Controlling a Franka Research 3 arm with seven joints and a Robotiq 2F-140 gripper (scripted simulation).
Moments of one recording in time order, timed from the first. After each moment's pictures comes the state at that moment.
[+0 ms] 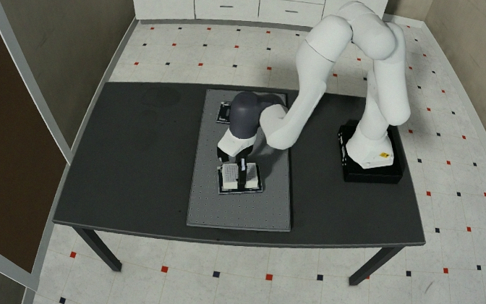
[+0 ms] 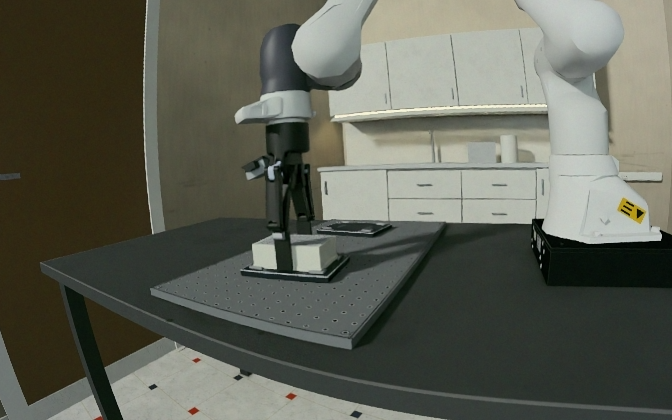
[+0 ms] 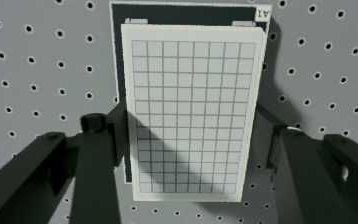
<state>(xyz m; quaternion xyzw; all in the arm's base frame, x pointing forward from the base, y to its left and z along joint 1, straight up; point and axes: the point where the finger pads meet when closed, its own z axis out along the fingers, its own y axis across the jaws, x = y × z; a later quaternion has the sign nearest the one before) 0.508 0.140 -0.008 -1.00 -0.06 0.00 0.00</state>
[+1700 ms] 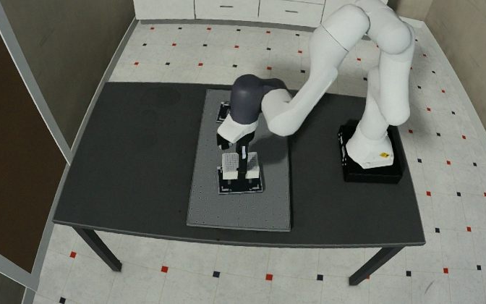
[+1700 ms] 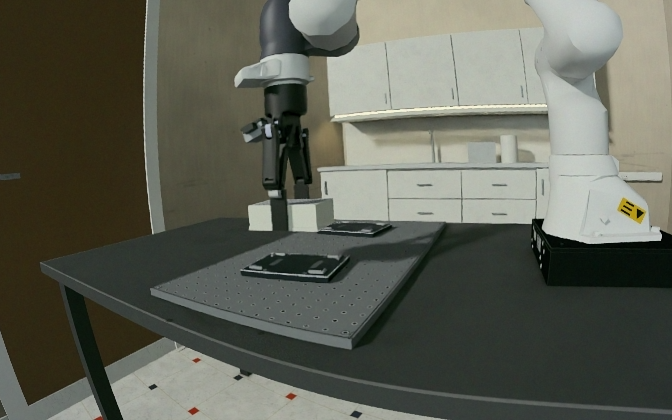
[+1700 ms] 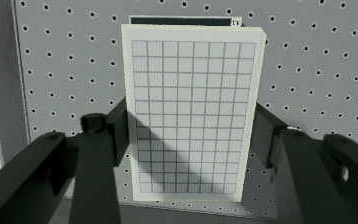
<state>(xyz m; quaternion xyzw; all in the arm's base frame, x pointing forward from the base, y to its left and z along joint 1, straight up) 0.508 0.140 0.059 -1.00 -0.06 0.00 0.00</state>
